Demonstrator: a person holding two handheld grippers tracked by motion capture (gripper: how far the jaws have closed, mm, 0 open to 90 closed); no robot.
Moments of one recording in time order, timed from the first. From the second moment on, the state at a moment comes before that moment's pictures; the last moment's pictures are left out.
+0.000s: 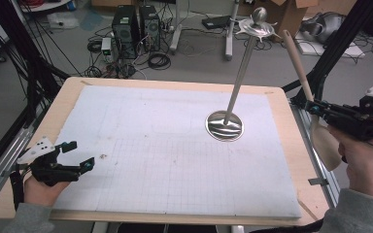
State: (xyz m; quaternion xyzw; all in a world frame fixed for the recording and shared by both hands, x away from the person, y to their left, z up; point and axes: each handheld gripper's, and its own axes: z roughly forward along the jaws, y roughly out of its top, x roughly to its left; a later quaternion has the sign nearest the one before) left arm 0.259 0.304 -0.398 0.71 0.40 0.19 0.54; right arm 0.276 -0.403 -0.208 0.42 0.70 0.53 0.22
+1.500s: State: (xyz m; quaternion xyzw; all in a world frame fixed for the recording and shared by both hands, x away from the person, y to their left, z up) left arm 0.257 0.307 -0.401 0.71 0.40 0.20 0.54; right arm 0.291 -0.406 -0.223 0.42 0.70 0.55 0.17
